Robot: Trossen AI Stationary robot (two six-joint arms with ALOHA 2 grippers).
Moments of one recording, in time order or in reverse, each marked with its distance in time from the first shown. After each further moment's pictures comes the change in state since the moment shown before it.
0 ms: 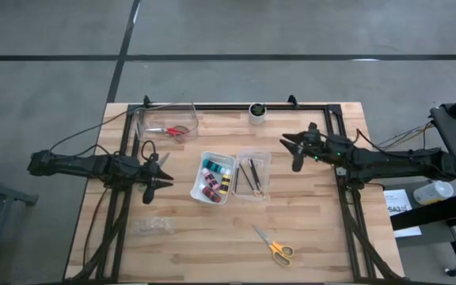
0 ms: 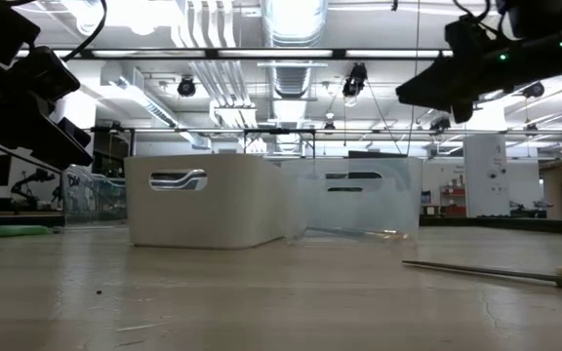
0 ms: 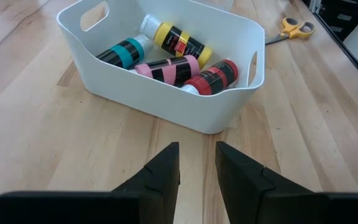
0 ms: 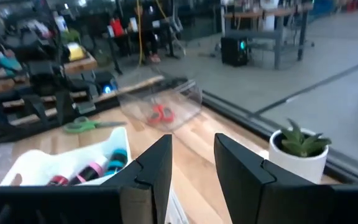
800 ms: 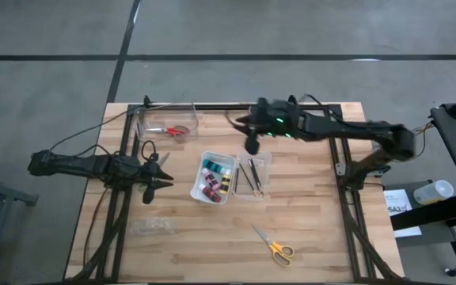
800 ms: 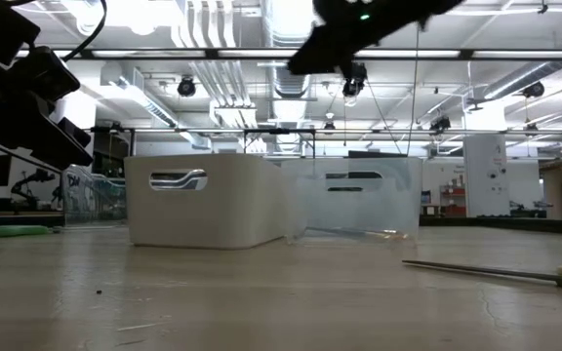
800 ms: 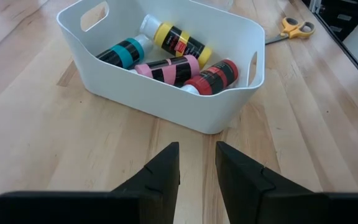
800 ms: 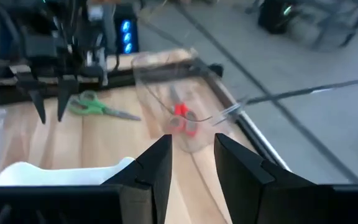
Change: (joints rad) left arm 0.000 0.000 0.000 0.000 0.000 0.000; right arm -0.058 0.735 0.882 -0.400 -0.210 -0.205
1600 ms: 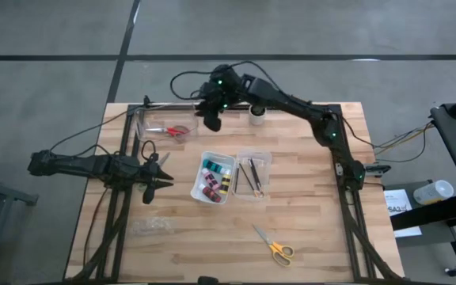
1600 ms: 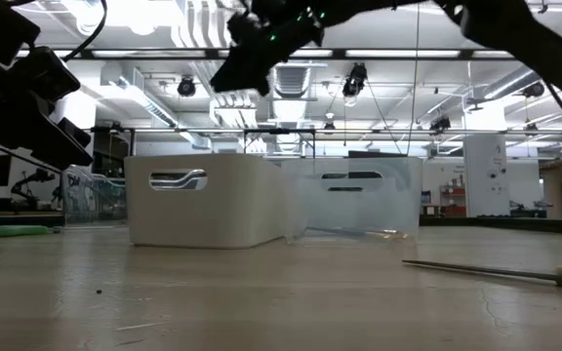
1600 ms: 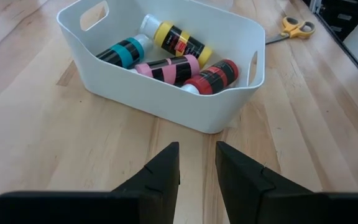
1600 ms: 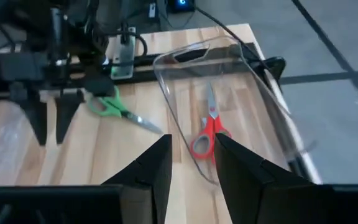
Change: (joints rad) left arm 0.000 0.000 0.000 0.000 0.000 0.000; right arm -0.132 0.797 1.213 -0.680 -0.386 -0.114
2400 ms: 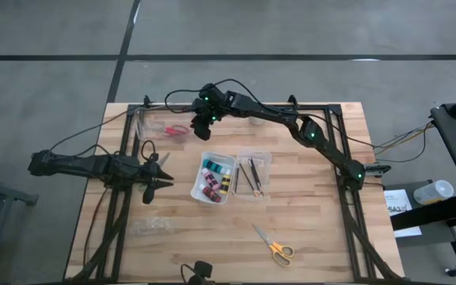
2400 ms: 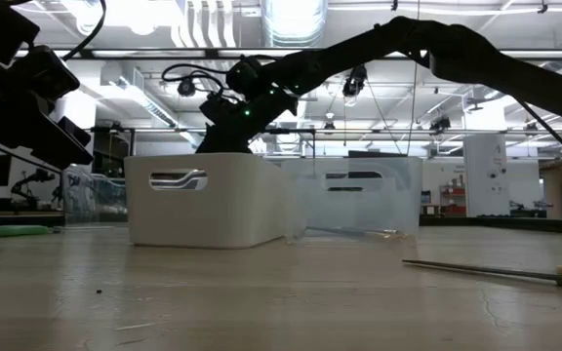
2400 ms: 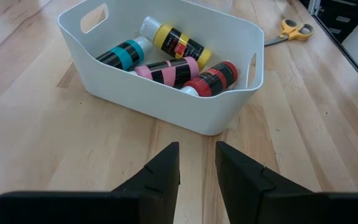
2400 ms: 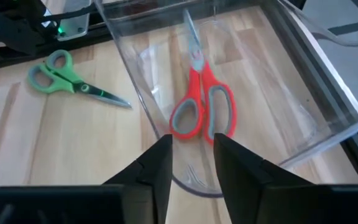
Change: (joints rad) left arm 0.000 -0.006 0.000 0.000 0.000 0.000; right arm -0.027 0.268 0.002 0.179 -0.008 0.083
